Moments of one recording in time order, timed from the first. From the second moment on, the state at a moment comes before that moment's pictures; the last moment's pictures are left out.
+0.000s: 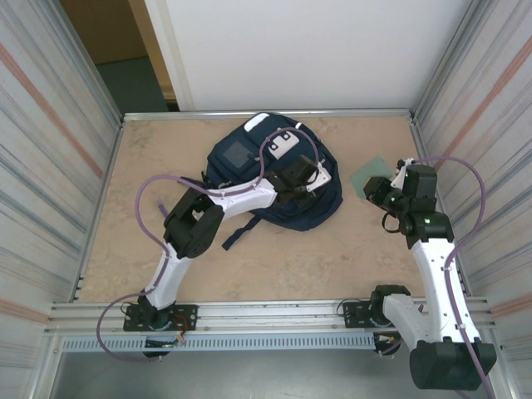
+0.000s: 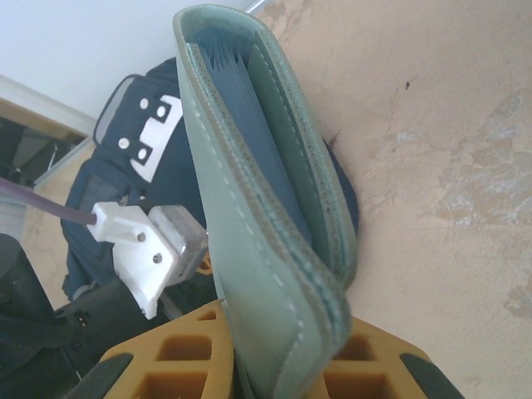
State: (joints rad) left arm -0.87 2.18 1.67 -0.34 -0.08 0.26; right arm -0.03 0.86 0.86 -0.62 -0.26 0.57
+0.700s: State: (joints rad) left arm -0.54 1.83 1.81 -0.62 0.38 0.37; right arm 0.51 0.85 0.82 -0.47 -0.27 -0.11
